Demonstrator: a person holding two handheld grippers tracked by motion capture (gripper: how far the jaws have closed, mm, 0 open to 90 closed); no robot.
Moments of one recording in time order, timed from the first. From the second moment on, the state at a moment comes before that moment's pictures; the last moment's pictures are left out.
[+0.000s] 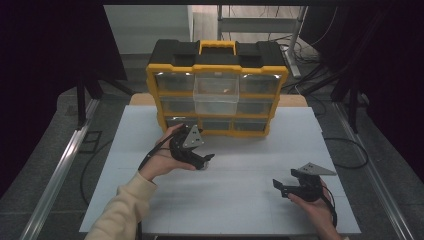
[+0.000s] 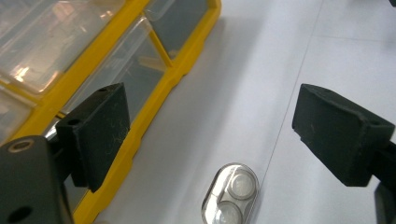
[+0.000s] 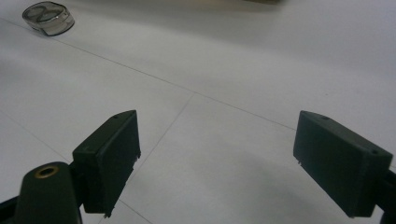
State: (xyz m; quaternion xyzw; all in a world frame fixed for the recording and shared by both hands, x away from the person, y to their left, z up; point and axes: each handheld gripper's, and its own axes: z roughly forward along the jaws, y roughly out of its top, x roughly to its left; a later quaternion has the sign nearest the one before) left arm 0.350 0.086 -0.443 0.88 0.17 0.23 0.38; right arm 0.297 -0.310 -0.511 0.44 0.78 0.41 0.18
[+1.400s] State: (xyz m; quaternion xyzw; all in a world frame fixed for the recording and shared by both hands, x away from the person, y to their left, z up) left arm 0.396 0.103 -0.486 0.93 0.15 0.07 0.32; right arm 0.298 -0.310 -0.513 0.44 0.78 0.40 0.17
